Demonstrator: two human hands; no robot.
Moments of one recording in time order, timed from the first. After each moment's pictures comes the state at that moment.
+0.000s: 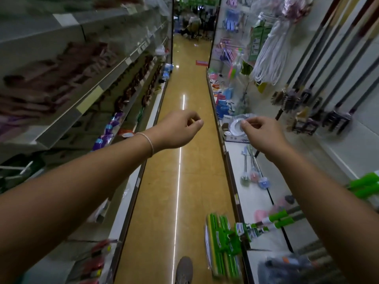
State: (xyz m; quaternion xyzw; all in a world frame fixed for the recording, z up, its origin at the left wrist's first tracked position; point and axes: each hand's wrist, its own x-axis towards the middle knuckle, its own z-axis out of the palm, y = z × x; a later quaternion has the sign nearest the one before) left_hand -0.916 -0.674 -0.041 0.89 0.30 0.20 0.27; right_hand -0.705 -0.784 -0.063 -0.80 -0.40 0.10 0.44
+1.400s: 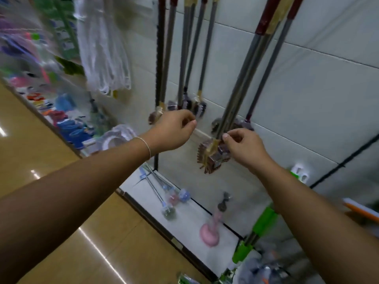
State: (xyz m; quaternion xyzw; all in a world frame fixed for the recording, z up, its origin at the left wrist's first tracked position) left_hand -0.281 -0.439 -0.060 0.92 -0.13 0.12 0.36; right_hand -0.276 -0.652 -0.078 -0.93 0.01 -0.08 0.37
